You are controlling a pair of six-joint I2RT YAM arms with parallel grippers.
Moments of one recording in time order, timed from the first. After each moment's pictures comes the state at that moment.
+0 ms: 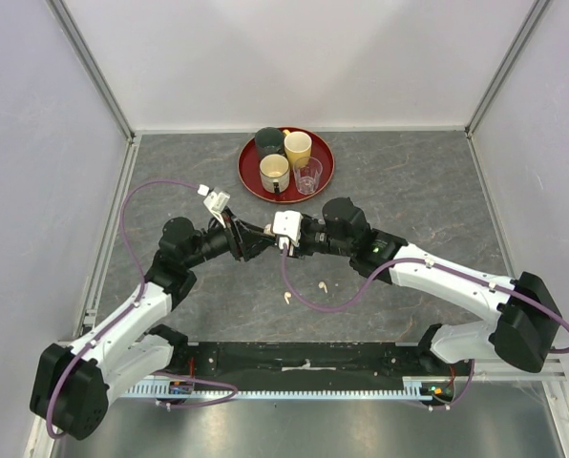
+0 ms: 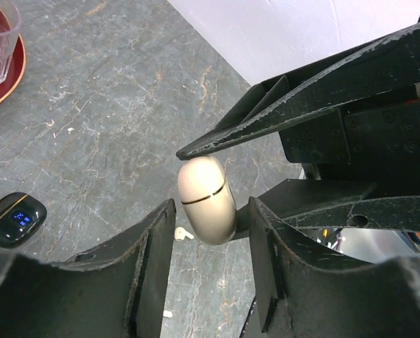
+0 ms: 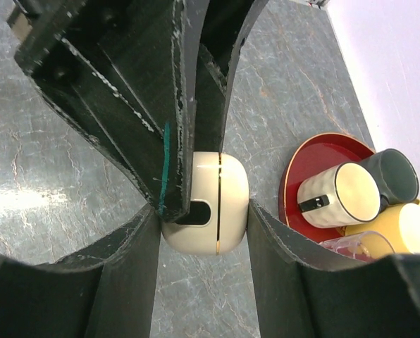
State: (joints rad) left arm -0.43 0.92 0.47 0.42 0.64 -0.54; right arm 0.91 1.33 0.96 0.05 -0.30 -0.55
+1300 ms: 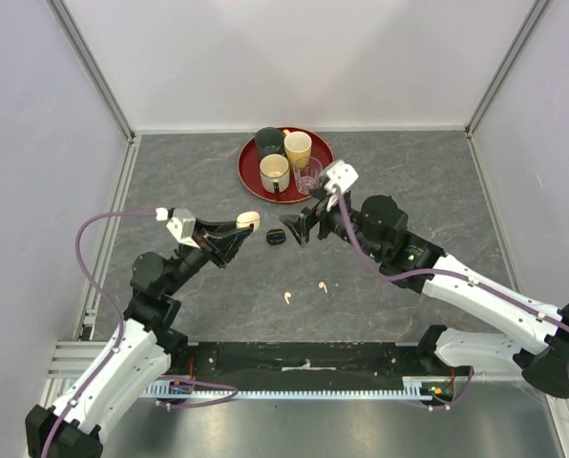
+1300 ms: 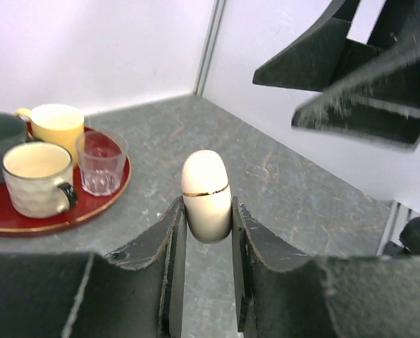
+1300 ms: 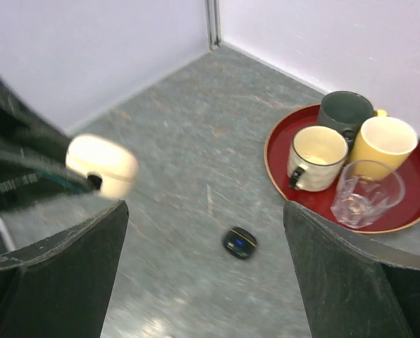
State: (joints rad) left arm -0.43 0.57 0.35 0.45 0.39 -0.37; right arm 0.91 1.11 0.95 0.10 0.05 -0.01
